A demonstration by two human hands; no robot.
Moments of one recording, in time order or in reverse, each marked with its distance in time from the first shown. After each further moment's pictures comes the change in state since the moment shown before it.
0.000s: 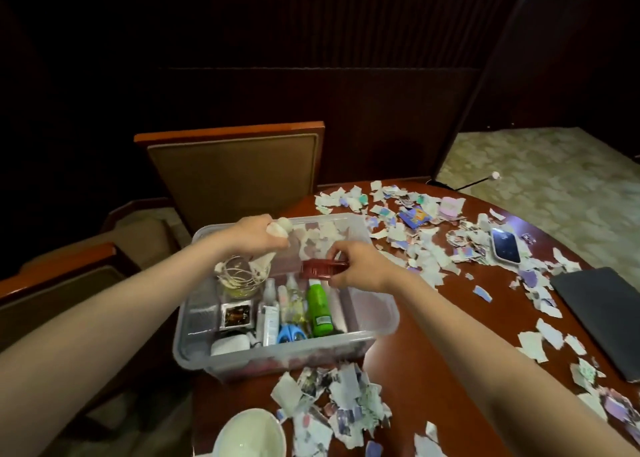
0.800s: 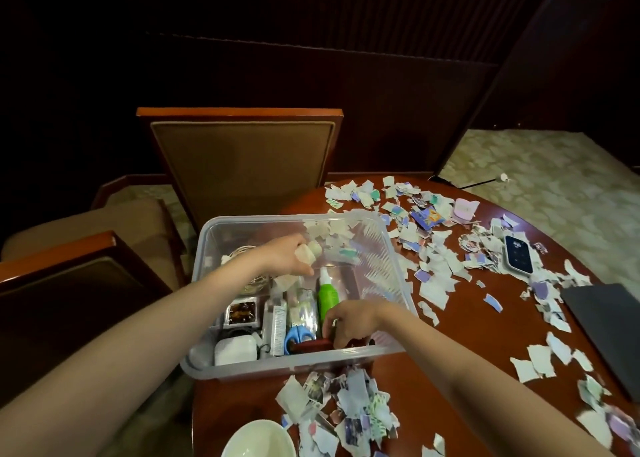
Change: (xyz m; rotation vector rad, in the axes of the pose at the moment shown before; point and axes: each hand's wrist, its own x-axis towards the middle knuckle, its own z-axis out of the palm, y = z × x) left_hand 0.031 -0.017 0.043 -0.008 -0.168 0.092; right_hand 0.025 0.021 0.063 -0.130 -0.635 0.226
